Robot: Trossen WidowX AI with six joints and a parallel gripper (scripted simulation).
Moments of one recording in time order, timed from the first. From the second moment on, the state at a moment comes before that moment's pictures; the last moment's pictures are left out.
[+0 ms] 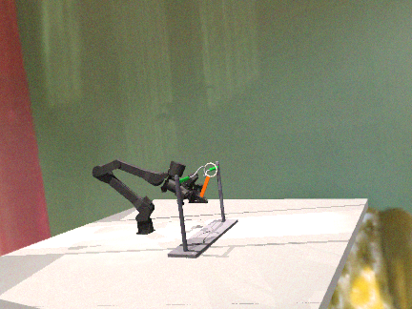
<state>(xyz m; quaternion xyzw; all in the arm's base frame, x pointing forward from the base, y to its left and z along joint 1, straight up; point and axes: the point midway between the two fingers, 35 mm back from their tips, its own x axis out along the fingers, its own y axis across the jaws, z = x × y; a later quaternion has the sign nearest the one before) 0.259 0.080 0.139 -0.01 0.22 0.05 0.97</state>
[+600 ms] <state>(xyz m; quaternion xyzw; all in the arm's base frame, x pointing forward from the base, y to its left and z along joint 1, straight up) 0.259 0.096 0.139 -0.01 0.22 0.05 0.97</state>
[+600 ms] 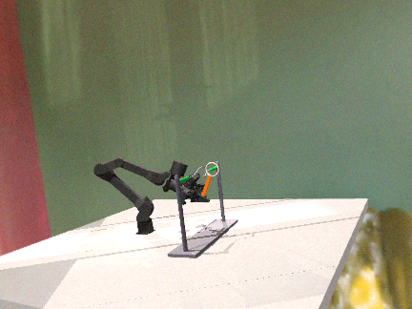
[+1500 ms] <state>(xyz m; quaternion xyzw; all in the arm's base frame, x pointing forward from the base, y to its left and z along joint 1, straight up) 0.259 0.097 0.121 -0.01 0.22 0.05 0.97</state>
